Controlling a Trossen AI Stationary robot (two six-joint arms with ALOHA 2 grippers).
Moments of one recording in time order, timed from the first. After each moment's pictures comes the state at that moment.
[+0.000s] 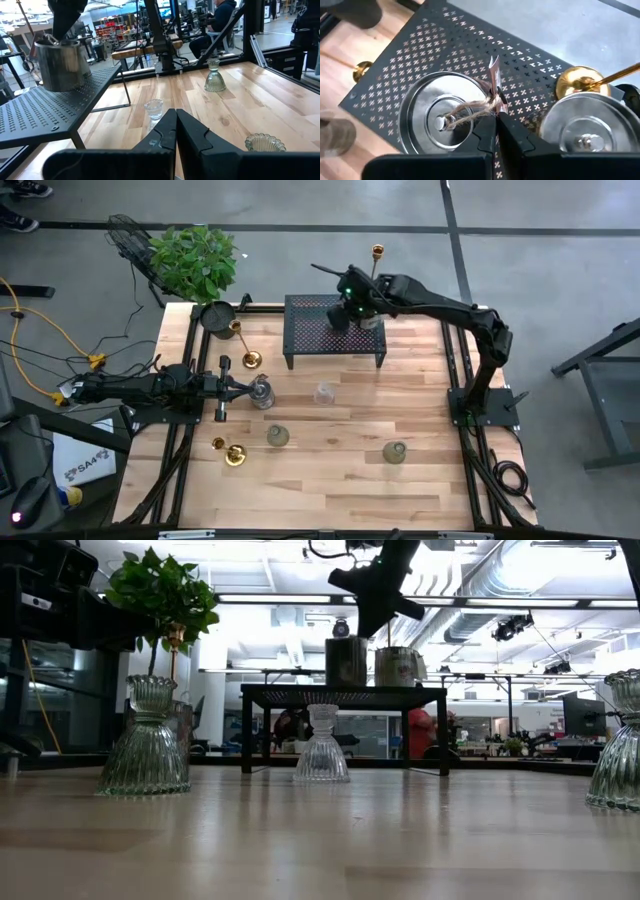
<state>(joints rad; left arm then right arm) -0.03 0.03 0.01 0.02 -0.04 0.17 -0.41 1.79 1.84 -1.01 0.26 0.55</state>
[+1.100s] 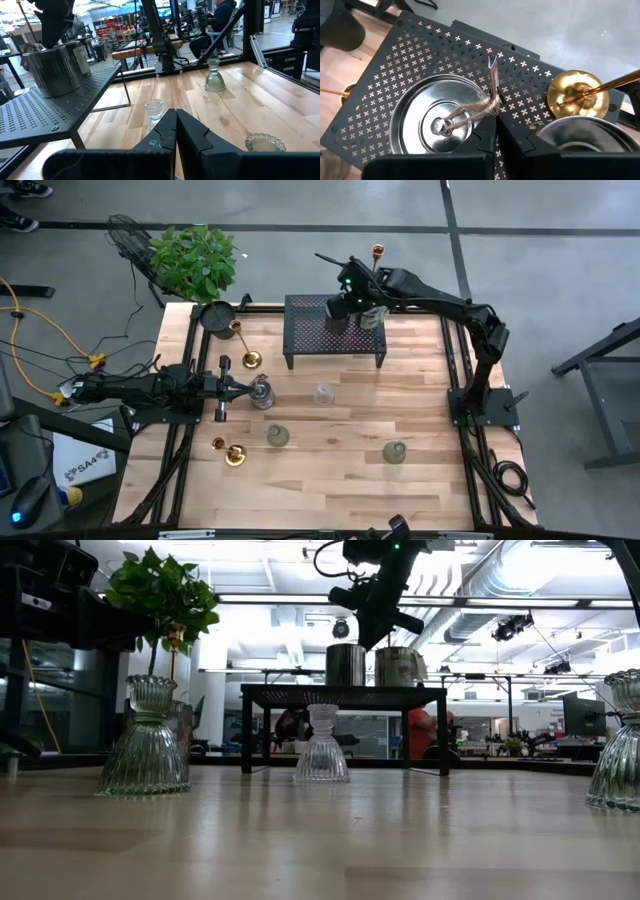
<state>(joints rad) -0.03 0.03 0.01 0.02 -0.04 0.17 -0.48 1.83 1.84 -0.97 0.23 0.61</state>
